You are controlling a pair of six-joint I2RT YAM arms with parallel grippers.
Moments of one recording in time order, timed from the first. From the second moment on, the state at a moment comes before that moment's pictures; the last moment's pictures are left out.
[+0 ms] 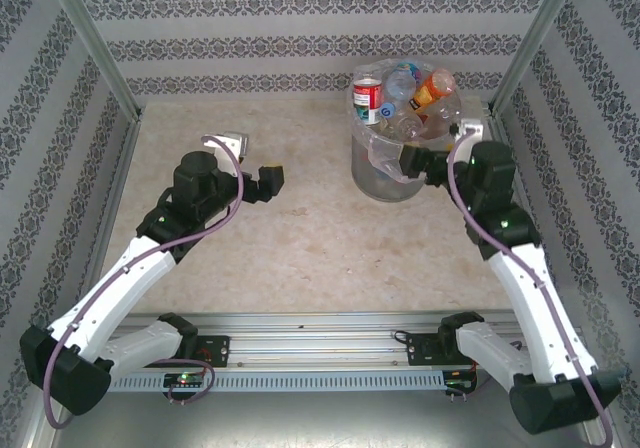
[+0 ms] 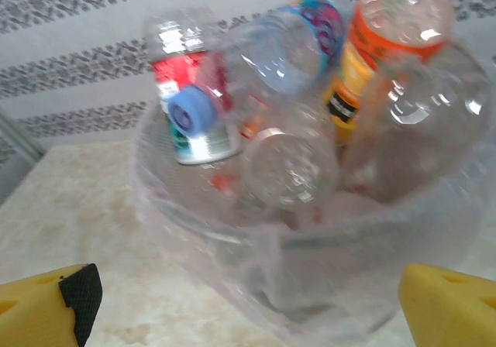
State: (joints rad) left arm -0.44 1.03 0.96 -0.25 0.02 -0.23; right arm 0.17 0.91 0.99 -0.39 -0.10 0.26
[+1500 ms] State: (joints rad) left arm -0.02 1.45 0.30 0.81 -0.13 -0.01; right arm -0.01 1.53 0.36 0.81 -0.01 0.03
